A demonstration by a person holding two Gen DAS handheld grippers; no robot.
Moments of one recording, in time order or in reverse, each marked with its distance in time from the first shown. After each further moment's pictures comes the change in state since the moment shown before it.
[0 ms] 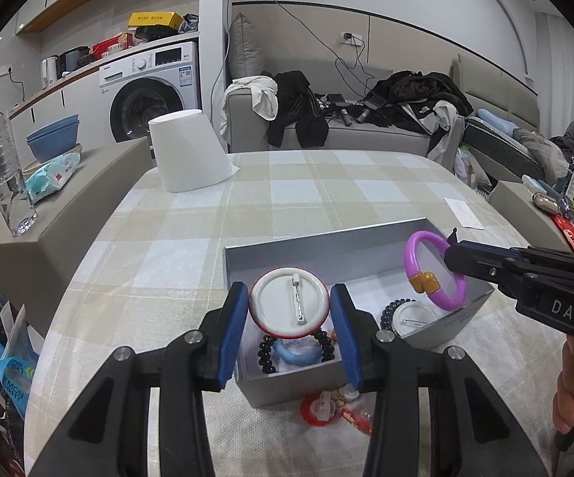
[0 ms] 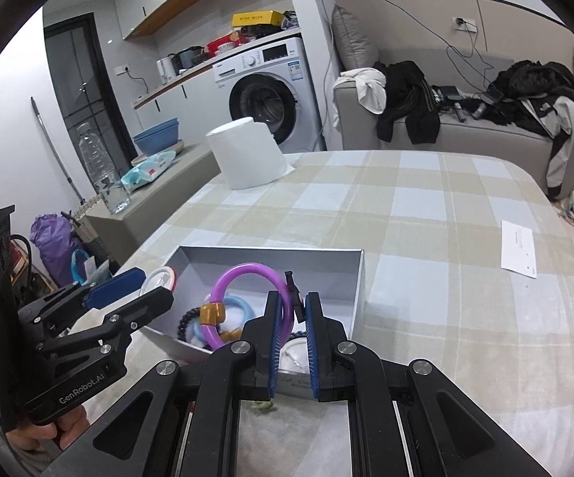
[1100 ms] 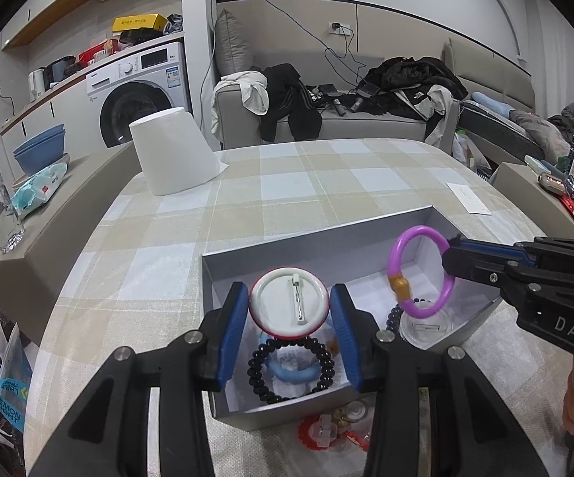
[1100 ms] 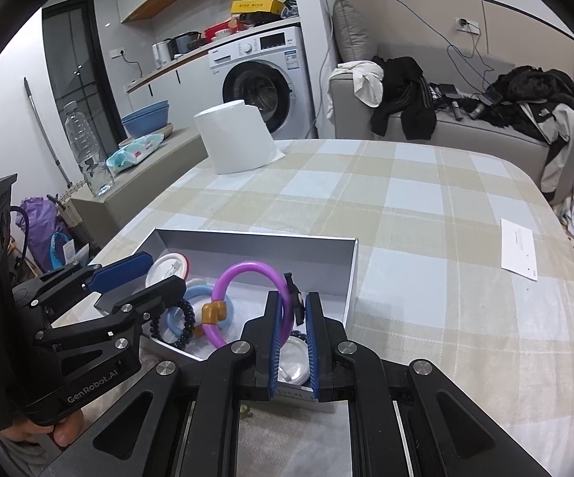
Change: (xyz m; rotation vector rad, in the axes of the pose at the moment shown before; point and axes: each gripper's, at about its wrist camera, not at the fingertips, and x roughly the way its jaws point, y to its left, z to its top) left arm 0.015 -0.010 0.006 0.056 0.017 0.005; right arm 0.015 0.000 -0.003 -0.045 0.023 -0.049
